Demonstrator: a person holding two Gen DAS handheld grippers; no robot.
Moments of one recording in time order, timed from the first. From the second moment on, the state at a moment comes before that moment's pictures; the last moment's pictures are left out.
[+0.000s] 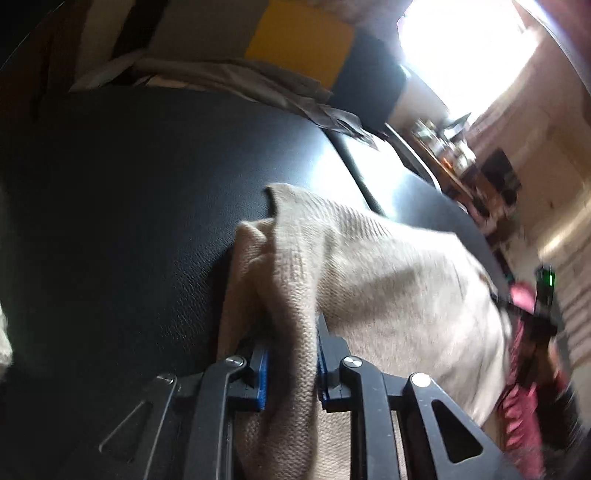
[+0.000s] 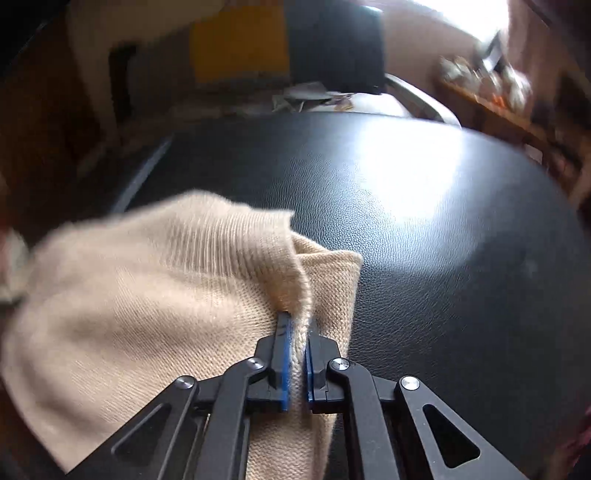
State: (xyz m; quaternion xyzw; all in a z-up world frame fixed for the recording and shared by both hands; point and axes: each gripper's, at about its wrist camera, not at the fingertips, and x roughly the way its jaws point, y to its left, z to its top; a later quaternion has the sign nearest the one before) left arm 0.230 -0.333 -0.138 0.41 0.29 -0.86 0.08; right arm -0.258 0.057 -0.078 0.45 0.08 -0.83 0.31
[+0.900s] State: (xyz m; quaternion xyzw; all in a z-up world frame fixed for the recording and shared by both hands) left arm 0.282 -0.255 -0.141 0.33 0.19 -0.91 0.17; right arm -0.080 0.038 -0.098 0.37 0.16 -0.83 0.38
